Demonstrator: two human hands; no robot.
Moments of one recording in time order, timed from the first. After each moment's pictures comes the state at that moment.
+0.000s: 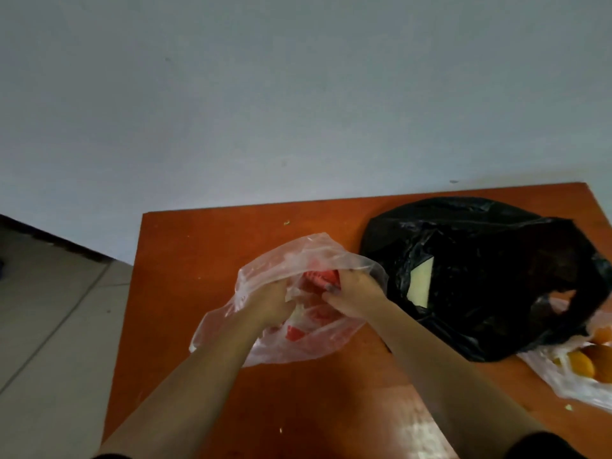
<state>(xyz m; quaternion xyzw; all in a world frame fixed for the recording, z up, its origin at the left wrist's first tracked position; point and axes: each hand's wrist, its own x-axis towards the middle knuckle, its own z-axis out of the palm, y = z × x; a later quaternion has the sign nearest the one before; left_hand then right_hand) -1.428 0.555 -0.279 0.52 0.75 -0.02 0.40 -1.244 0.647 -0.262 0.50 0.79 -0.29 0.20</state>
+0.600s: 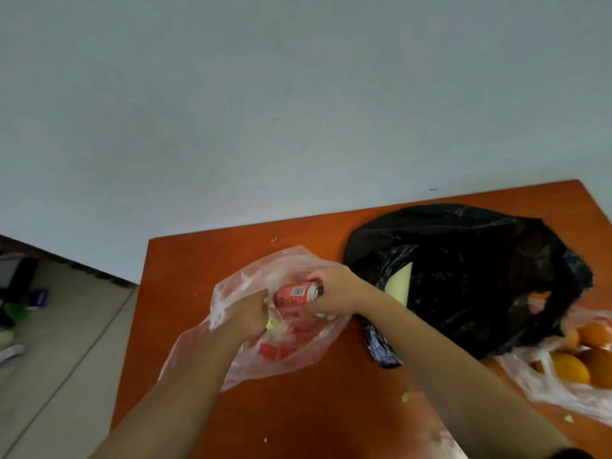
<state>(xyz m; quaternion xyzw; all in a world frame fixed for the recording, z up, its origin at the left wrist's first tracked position) -1.410 0.553 -0.251 0.44 0.82 -0.06 0.36 -1.213 0.669 -0.178 0.37 0.80 -0.45 0.11</state>
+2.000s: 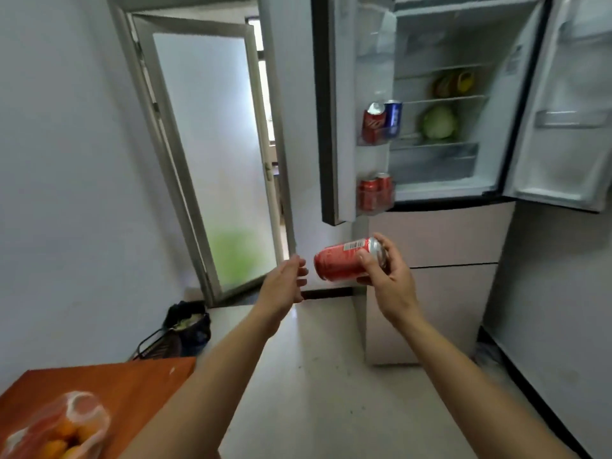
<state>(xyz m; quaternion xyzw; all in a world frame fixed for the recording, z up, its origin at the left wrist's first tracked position) -0.632 0.204 0.090 0.75 0.18 0.17 0.61 -0.546 0.031 0.062 0.64 0.23 0.03 -0.73</state>
